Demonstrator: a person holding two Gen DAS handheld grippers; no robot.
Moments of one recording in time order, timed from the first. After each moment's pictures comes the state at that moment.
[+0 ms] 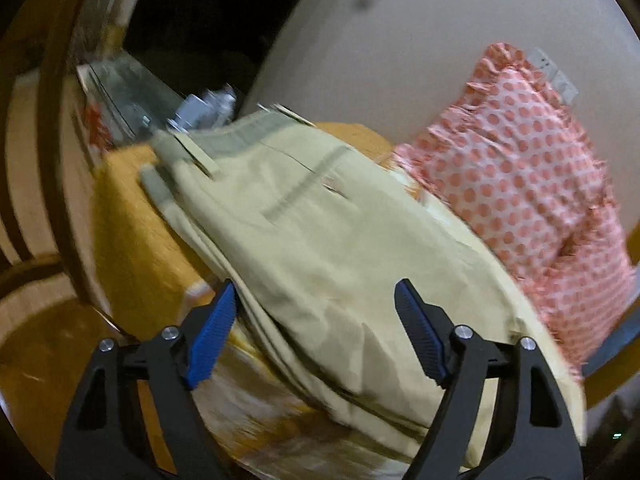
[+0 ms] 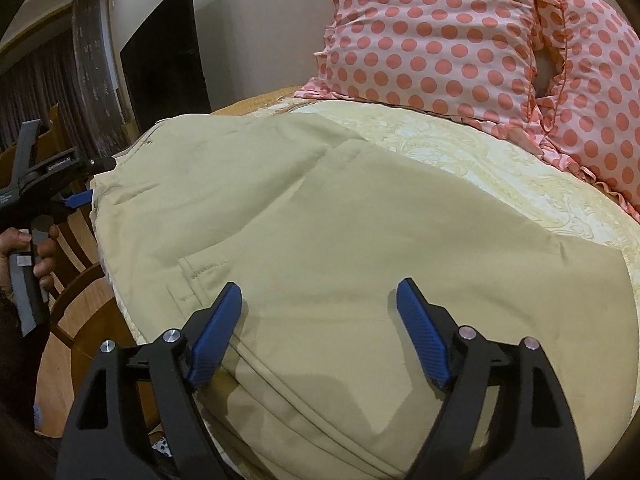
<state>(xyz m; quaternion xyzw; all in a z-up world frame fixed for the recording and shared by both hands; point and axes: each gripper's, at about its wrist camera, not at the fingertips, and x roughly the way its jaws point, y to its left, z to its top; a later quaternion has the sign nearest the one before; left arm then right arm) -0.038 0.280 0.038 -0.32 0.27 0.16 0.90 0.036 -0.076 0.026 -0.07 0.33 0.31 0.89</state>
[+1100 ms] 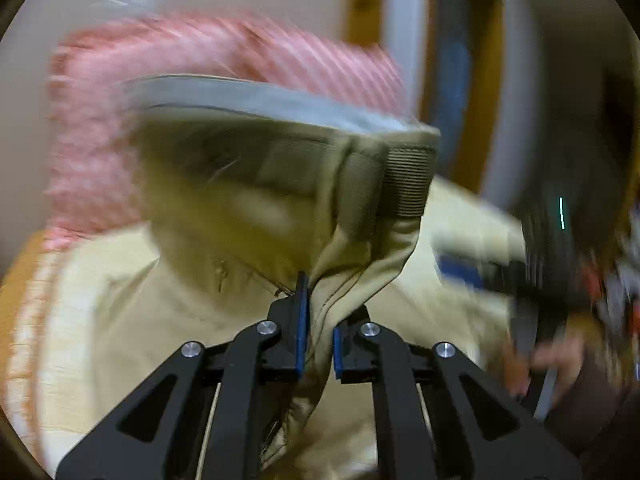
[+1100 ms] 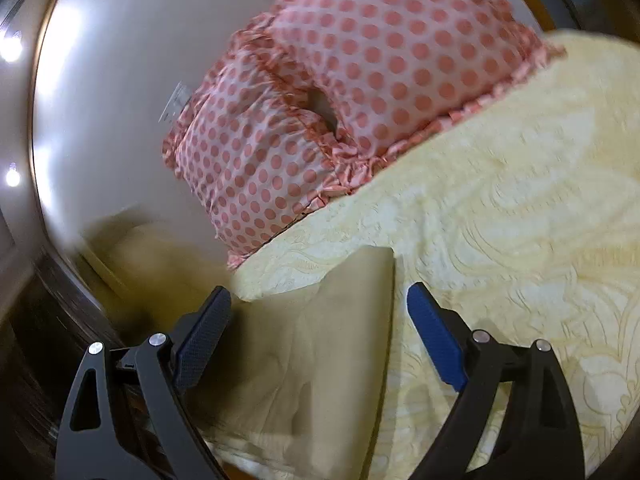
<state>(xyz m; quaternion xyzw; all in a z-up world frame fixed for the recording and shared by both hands) 0.020 -0.067 0.111 0.07 0.29 -0.28 0.91 0.041 -0.328 0.036 0.36 0.24 0.20 0.88</state>
